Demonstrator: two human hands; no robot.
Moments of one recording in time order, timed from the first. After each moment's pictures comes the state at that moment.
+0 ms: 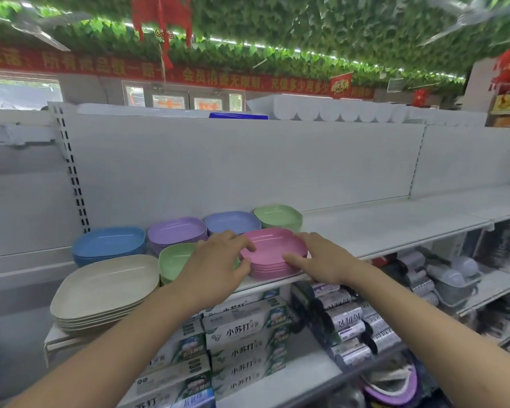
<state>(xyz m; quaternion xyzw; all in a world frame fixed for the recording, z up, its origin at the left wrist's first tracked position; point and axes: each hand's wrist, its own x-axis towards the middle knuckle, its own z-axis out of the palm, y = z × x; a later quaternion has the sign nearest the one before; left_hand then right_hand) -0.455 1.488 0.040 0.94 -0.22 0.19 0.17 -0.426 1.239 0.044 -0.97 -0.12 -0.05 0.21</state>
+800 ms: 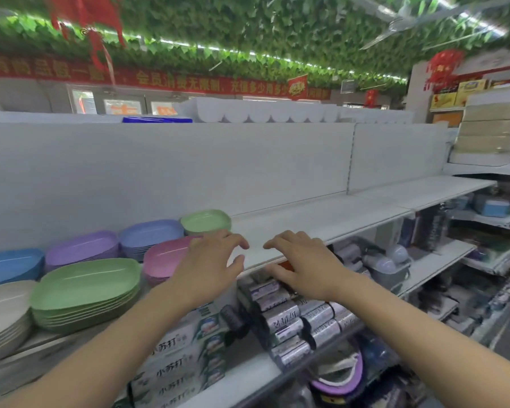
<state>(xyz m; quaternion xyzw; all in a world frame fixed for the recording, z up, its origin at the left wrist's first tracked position) -0.436 1.338 0.043 0.92 -0.29 0.21 0.16 -0.466 1.111 0.039 -0.97 -0.17 -0.17 0.06</state>
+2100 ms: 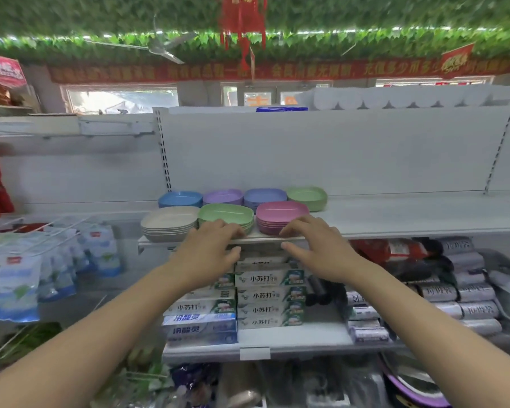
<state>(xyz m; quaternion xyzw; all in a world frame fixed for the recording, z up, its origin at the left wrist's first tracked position) -0.616 1.438 0.037 0.98 -0.04 0.21 0.06 -0.531 1.191 0.033 -0.89 -0.36 -0.15 0.23</state>
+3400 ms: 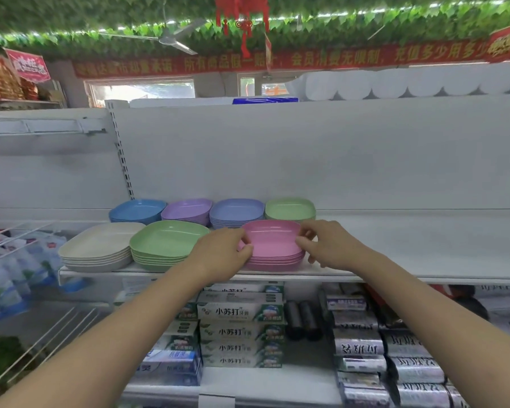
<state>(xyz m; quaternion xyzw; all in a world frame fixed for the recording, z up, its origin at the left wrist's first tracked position) -0.426 1.361 0.033 0.98 0.06 0.14 0.11 -0.315 1.138 0.037 -0.89 -0.33 -0.03 0.31</state>
